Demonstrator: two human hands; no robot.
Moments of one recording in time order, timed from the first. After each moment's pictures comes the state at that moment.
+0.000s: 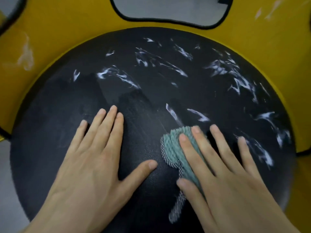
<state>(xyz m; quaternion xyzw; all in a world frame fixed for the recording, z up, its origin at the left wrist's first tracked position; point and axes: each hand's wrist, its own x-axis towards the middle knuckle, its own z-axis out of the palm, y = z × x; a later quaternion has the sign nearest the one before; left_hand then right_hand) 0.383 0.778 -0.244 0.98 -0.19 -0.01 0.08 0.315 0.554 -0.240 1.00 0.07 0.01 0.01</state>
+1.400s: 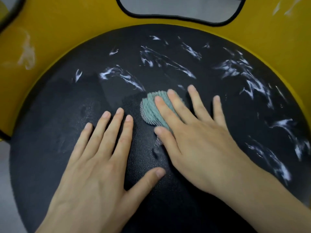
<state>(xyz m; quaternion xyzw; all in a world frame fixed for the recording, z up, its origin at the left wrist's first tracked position) 0.384 0.773 -0.253 0.98 -0.19 0.03 0.07 0.407 0.579 -0.222 0.99 0.08 -0.07 -0.03</state>
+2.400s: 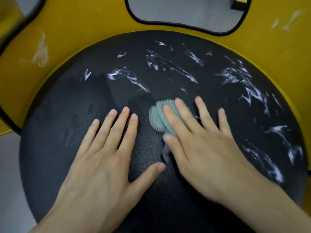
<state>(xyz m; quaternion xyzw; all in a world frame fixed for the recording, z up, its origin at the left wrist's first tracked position) 0.382 0.772 -0.246 0.98 -0.18 0.00 0.07 0.396 0.576 -0.215 0.99 0.07 -0.10 -0.04</state>
